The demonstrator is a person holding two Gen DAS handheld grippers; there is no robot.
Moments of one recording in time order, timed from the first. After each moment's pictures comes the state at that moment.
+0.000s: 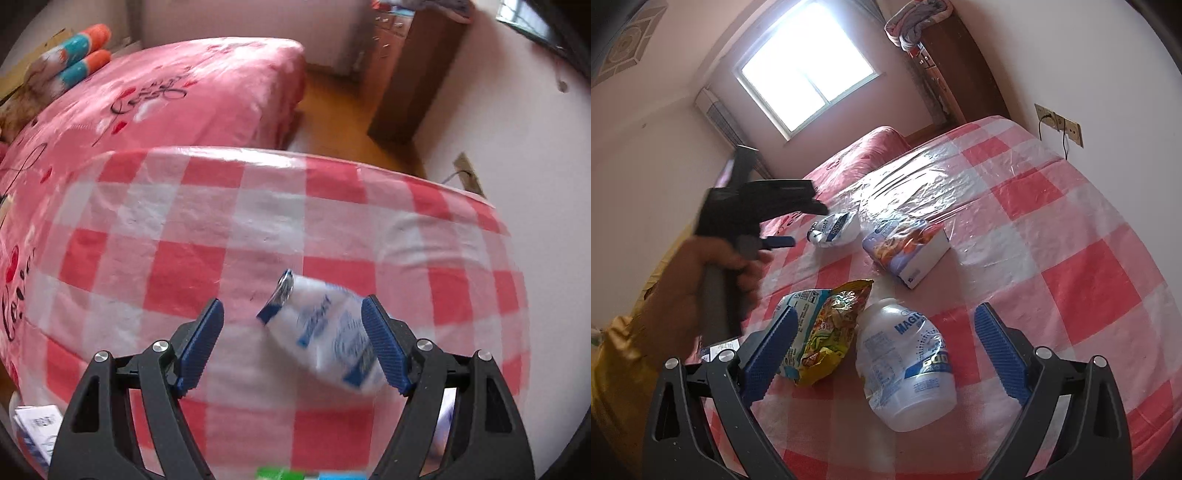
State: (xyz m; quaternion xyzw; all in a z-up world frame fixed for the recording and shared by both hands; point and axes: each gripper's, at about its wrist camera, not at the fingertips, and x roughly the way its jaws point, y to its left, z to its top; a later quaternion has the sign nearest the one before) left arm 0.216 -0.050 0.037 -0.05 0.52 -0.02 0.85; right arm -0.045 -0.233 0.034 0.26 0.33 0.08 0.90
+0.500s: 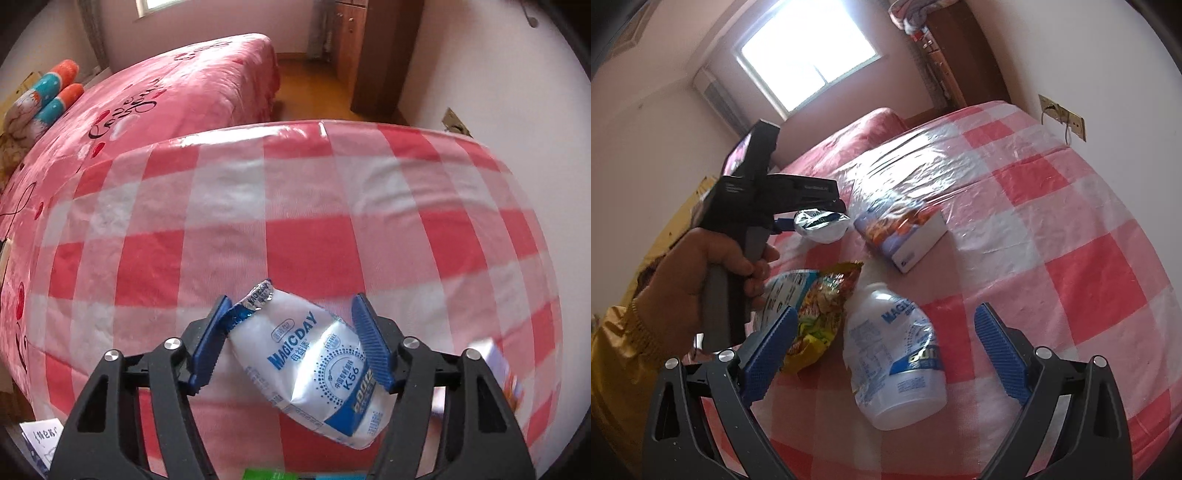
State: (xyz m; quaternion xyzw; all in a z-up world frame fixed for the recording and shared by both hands) left arm 0.191 -0.080 0.023 0.04 0.52 -0.06 0.85; right arm -0.030 -0.227 0.023 0.23 0.37 0.08 0.90
